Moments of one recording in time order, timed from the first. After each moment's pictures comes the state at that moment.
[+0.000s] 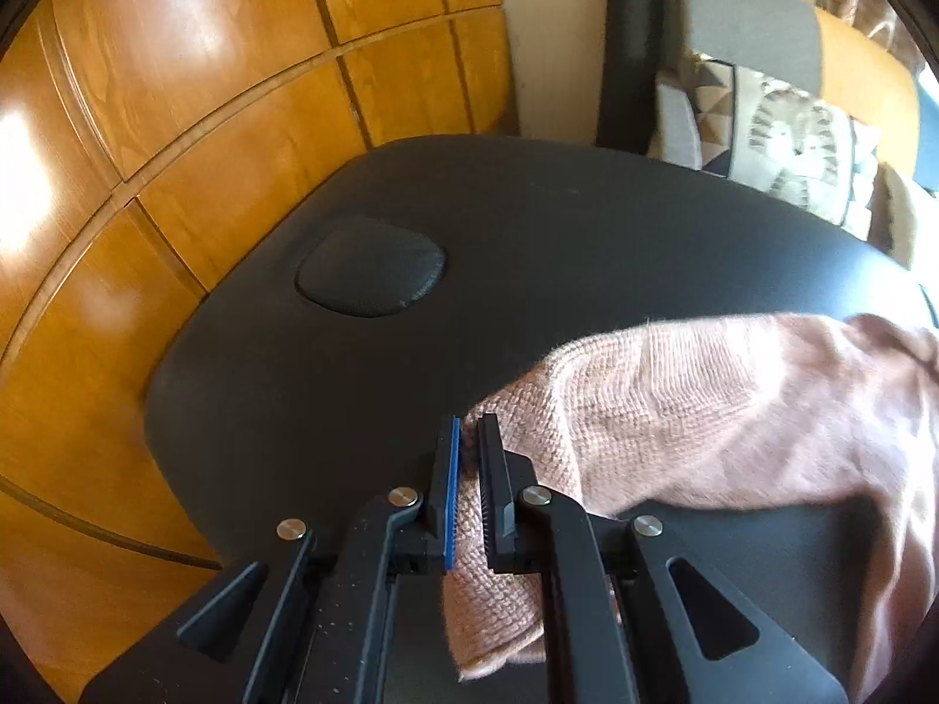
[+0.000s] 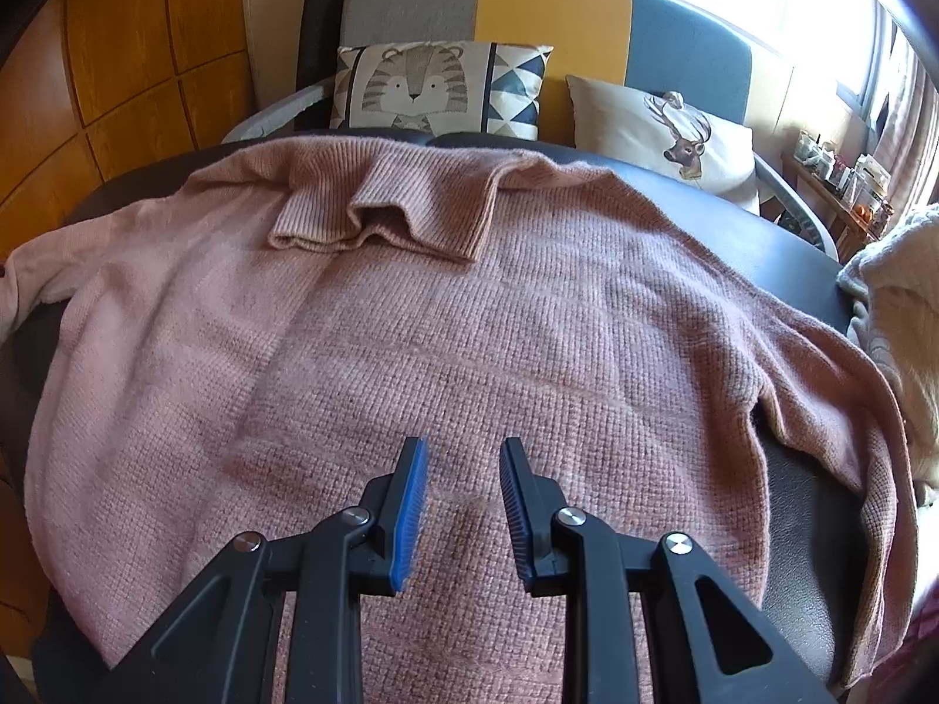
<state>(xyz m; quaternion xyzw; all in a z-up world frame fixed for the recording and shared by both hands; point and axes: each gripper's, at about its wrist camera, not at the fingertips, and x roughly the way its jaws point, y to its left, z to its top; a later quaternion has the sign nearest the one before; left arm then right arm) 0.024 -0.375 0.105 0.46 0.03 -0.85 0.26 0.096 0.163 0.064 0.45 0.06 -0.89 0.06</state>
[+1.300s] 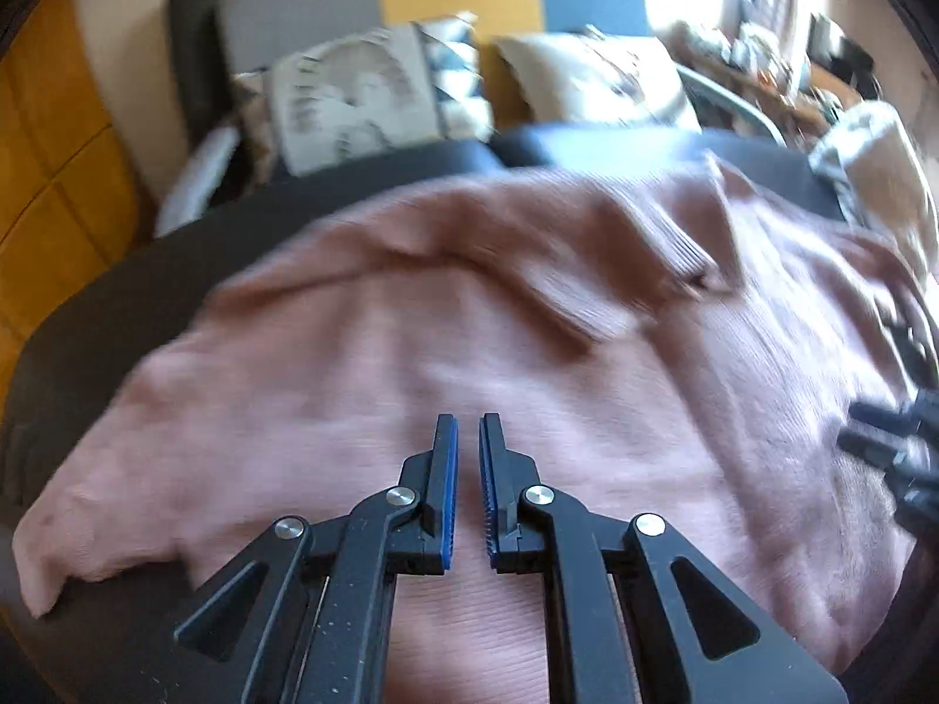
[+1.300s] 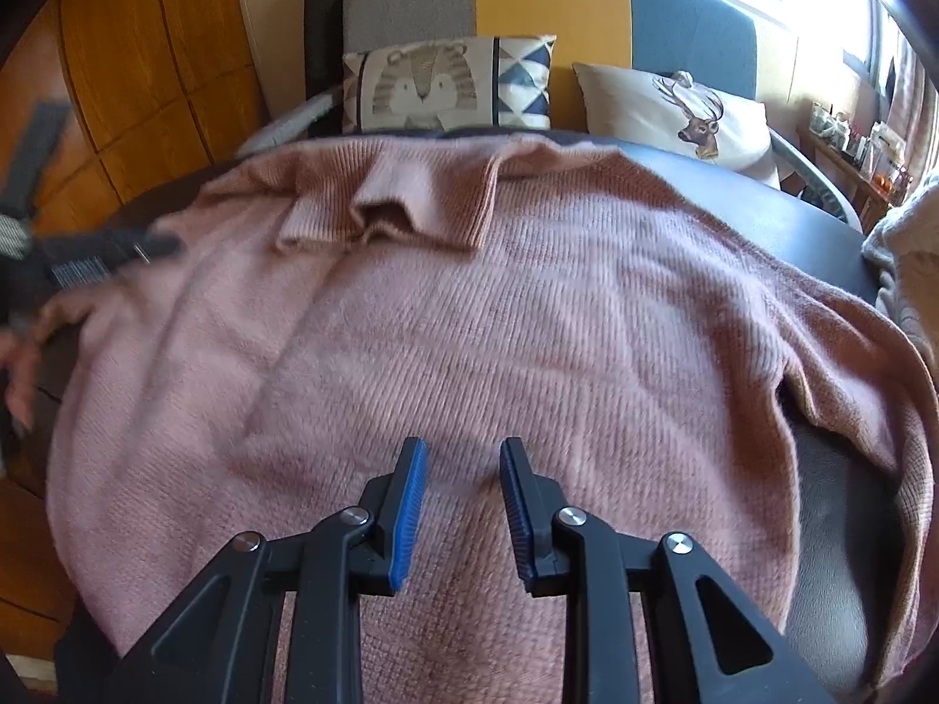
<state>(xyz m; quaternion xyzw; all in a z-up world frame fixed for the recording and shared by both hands) -0.016 0.013 0.025 0.46 -0.10 -0.87 -0.11 0.098 0.179 0.058 0.44 0.01 -0.89 0.10</state>
